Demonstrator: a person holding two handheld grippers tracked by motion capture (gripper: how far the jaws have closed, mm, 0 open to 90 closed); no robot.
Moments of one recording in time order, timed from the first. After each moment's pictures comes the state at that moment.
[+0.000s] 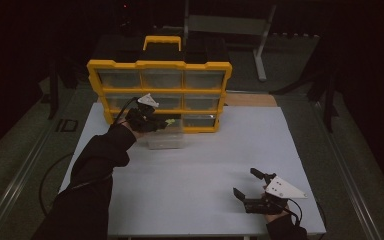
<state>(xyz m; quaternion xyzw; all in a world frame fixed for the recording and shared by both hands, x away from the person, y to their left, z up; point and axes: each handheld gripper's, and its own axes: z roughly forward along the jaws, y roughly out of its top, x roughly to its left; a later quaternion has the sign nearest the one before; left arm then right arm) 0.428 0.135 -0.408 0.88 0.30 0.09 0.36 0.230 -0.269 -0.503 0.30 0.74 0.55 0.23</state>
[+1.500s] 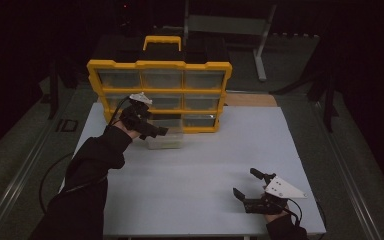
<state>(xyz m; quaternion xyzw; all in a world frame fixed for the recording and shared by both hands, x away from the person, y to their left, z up) 0.421 0.150 -0.398 0.86 0.33 0.05 0.39 0.230 -0.268 -0.503 0.30 0.74 0.55 0.23</state>
